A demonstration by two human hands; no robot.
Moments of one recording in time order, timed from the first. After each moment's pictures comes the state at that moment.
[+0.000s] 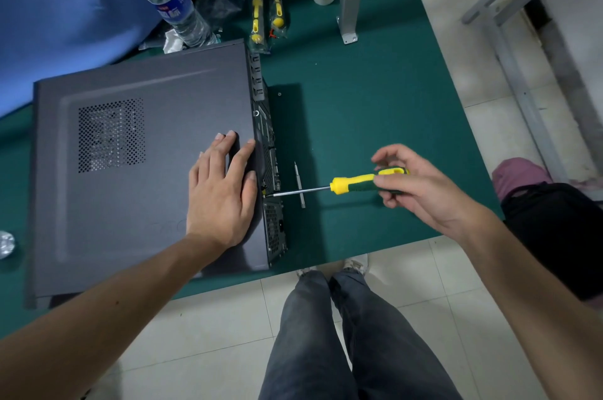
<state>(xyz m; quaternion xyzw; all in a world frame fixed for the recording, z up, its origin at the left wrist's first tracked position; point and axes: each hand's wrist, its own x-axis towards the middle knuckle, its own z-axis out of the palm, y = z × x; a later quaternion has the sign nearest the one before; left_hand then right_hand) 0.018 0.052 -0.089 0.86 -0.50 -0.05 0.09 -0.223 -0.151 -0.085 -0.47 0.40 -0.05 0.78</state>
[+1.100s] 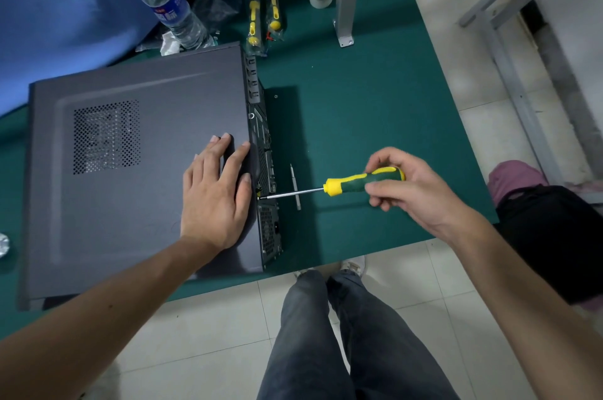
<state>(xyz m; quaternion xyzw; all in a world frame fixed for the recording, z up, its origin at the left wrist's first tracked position) 0.017 0.051 -0.085 0.86 -0.49 -0.06 0.10 -0.223 -0.153 -0.081 -0.53 0.39 -0.06 0.75</state>
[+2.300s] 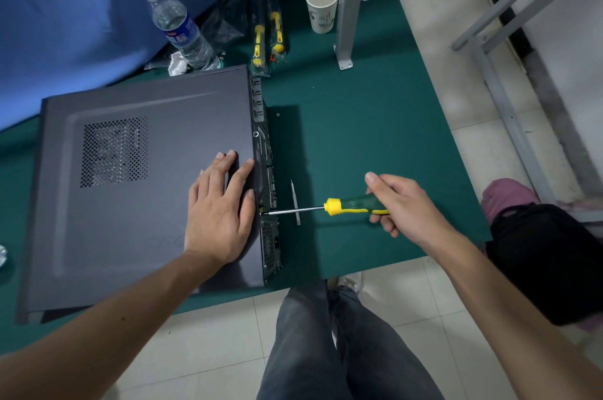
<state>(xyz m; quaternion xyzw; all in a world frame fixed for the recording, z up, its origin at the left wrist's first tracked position) 0.016 0.050 -0.083 0.87 -0.49 -0.06 0.10 -0.216 -0.146 -0.082 -0.61 0.46 -0.01 0.65</state>
